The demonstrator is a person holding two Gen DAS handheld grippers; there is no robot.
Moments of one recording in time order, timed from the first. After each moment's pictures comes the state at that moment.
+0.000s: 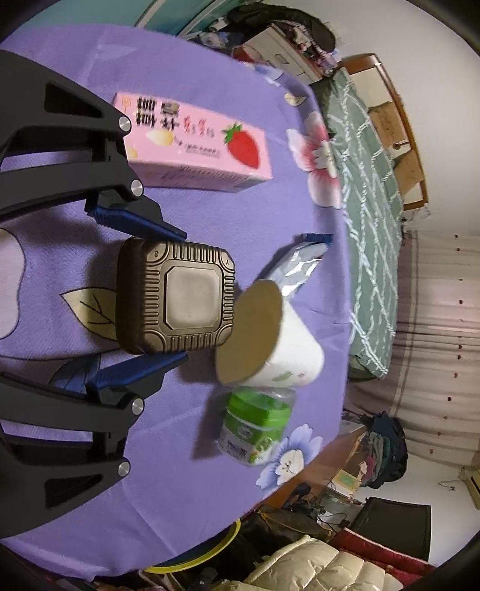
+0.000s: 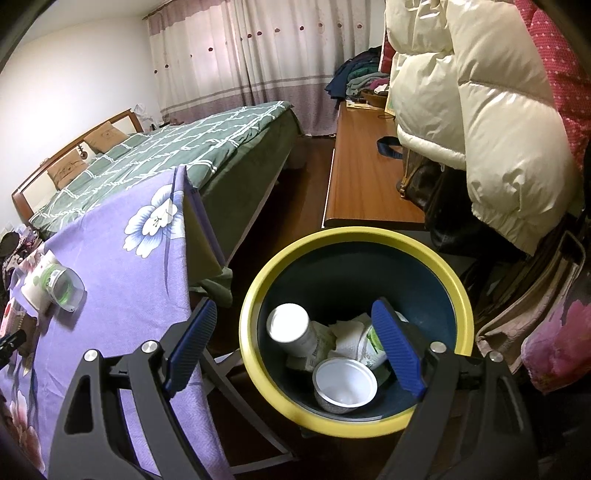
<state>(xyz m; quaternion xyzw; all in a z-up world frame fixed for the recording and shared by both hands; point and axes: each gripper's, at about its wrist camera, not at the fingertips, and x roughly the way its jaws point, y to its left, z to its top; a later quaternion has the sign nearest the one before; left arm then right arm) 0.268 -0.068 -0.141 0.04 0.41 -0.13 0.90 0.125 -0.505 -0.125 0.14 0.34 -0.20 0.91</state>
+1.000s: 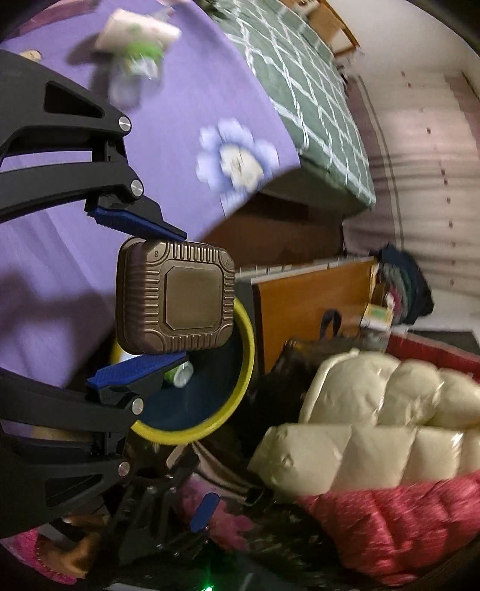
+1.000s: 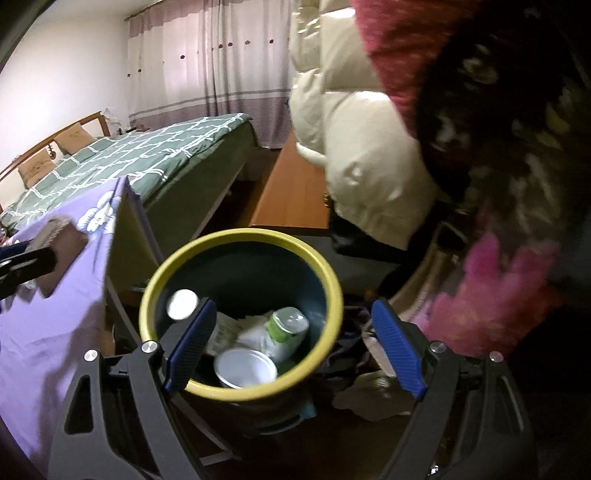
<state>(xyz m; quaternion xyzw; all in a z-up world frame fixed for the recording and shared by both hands) 0.188 -0.367 -0.085 0.14 0.37 -0.40 0.83 0.033 -0.564 -0.115 0.10 0.33 -0.28 0.89</state>
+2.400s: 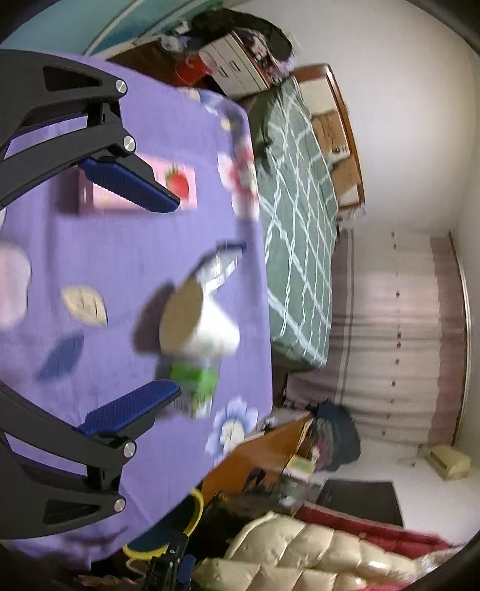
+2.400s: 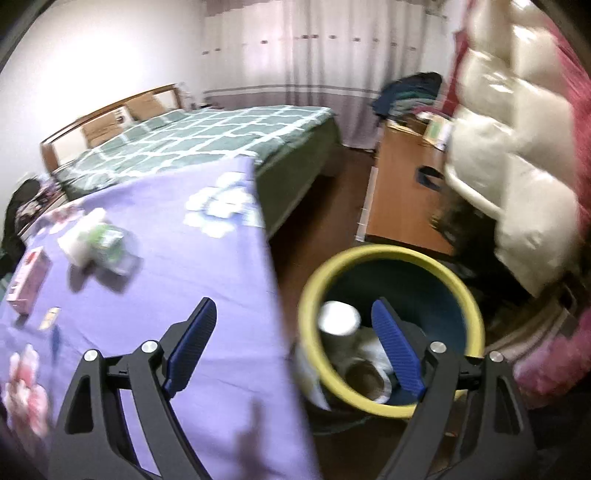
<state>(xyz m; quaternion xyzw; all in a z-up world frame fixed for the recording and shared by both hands) 0.221 -0.042 -0.083 0.03 0.28 -0.14 0.95 0.142 -0.416 -0.091 0.05 0.35 -0.12 0.93</state>
